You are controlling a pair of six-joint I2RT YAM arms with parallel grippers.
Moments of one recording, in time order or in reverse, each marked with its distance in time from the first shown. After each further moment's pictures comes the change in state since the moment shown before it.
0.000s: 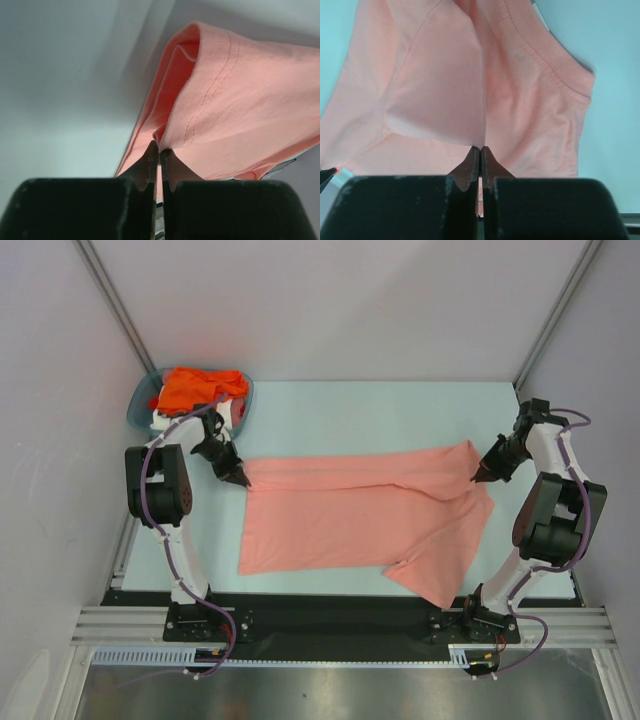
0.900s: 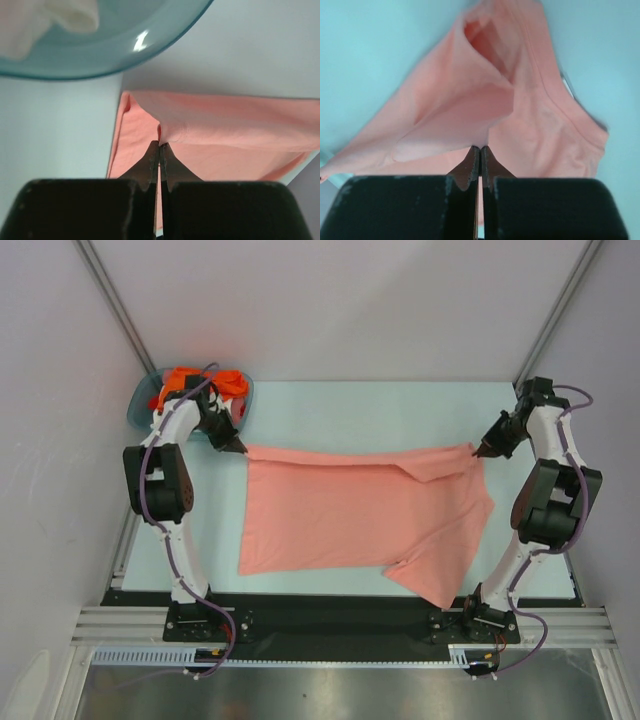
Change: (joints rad) left arm 0.000 0.028 0.224 0.037 -0.040 -0.039; right arm 0.010 0.124 0.189 0.037 -0.011 0.012
